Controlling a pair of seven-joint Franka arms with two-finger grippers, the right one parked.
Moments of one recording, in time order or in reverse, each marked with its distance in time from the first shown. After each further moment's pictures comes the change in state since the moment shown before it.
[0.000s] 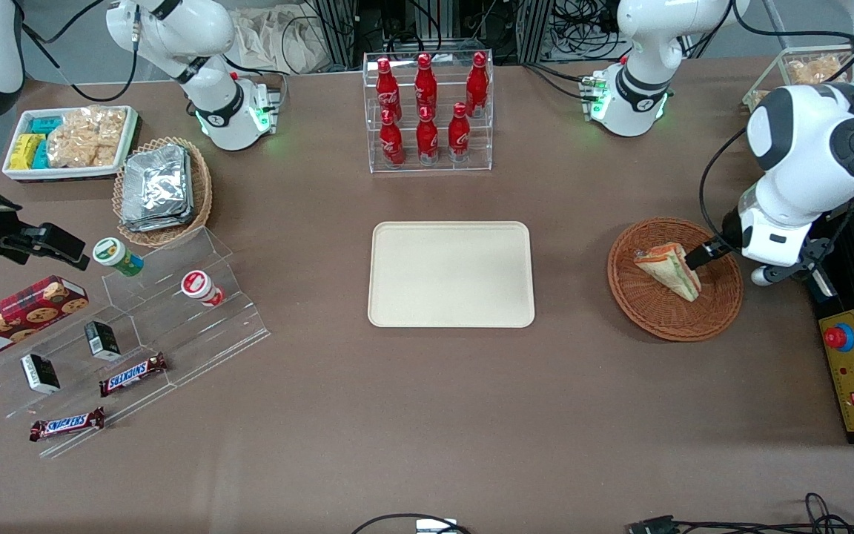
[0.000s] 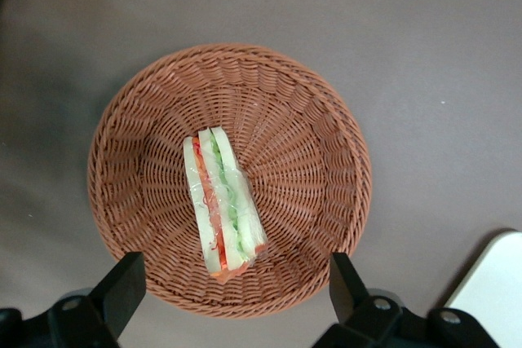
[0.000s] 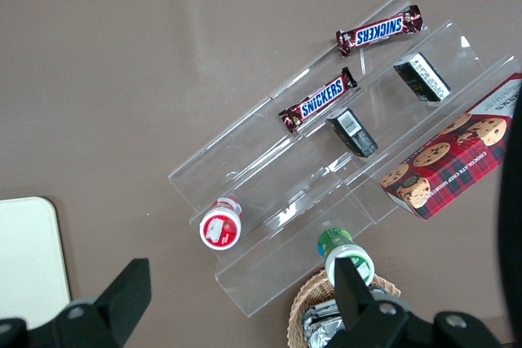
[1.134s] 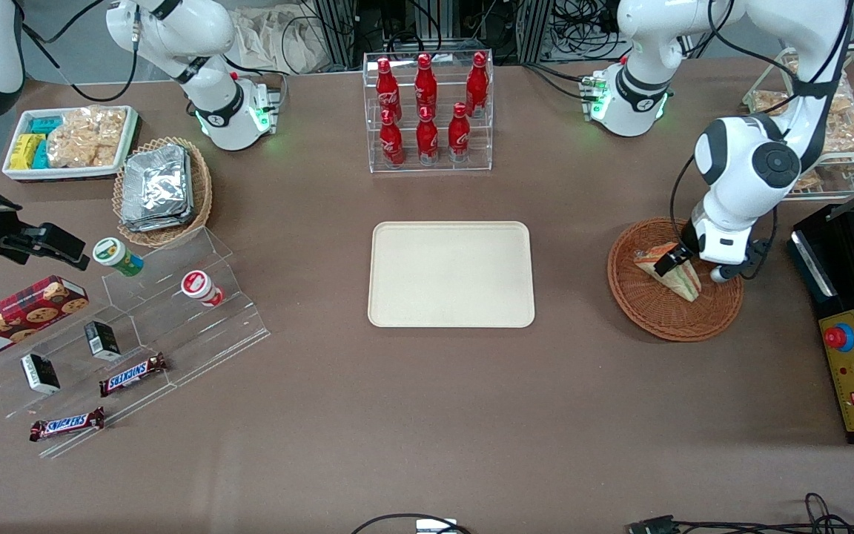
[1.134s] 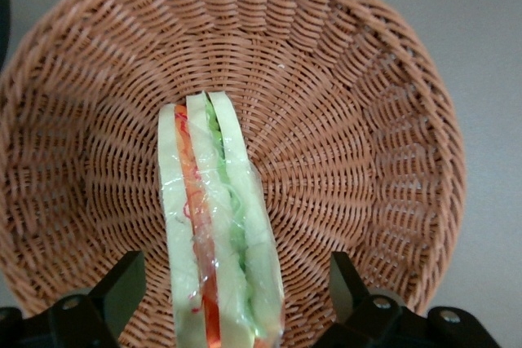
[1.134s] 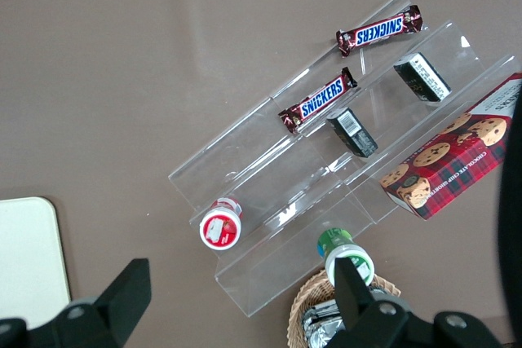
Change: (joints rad) arm 0.000 0.106 0.004 -0.293 0.000 0.467 -0.087
